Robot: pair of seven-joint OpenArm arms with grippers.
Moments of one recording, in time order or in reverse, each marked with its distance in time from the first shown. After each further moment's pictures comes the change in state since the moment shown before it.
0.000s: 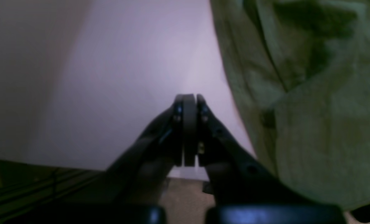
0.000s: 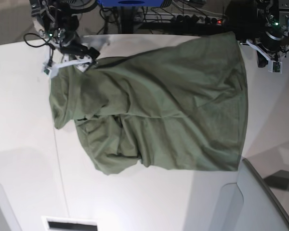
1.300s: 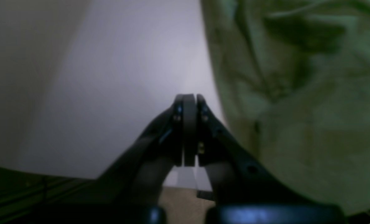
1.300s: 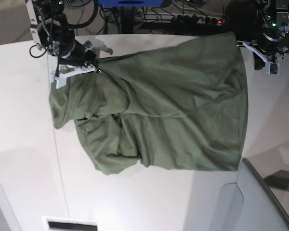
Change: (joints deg) left arm 0.8 1.6 0.4 3.1 -0.2 0.0 0.2; right arm 6.9 -0.2 2.9 -11.4 8.9 11.2 -3.3
